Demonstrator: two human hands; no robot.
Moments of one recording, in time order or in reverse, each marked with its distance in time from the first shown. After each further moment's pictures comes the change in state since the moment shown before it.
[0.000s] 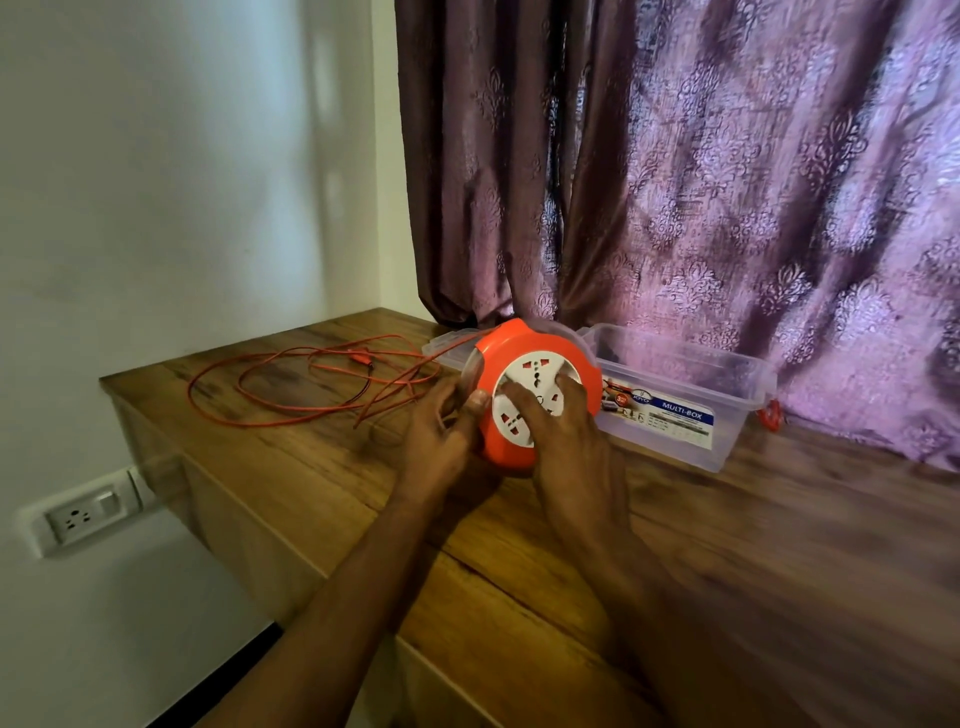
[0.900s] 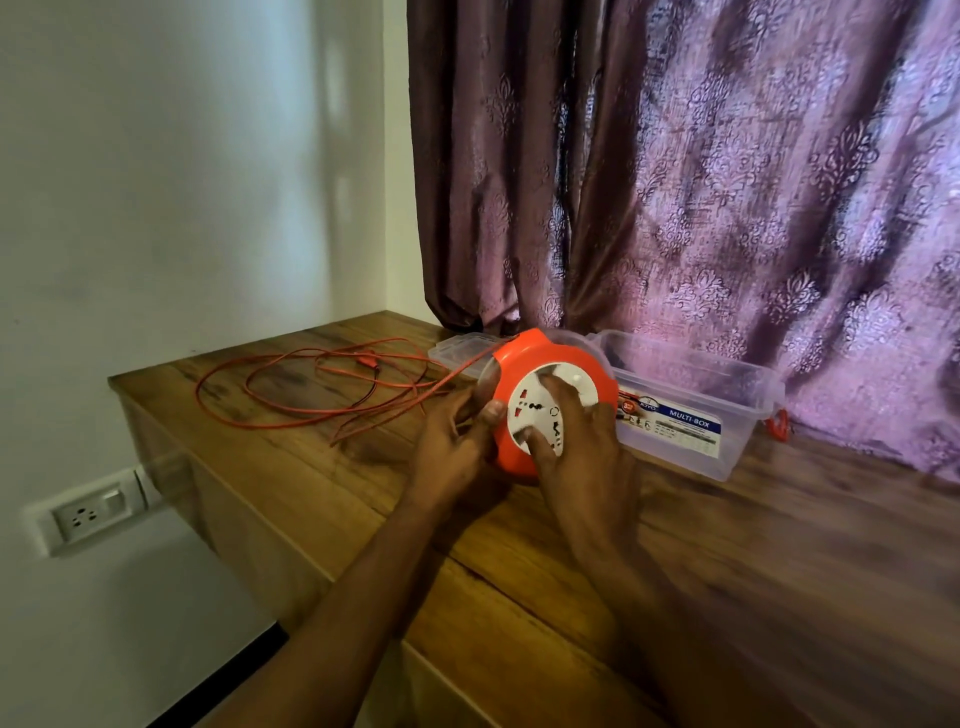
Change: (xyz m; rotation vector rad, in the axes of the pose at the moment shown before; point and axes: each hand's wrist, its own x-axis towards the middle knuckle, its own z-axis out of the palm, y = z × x) left_hand -0.001 -0.002 0.002 0.017 -0.058 0.020; right_hand 0.002 0.001 0.007 0.137 0.116 0.178
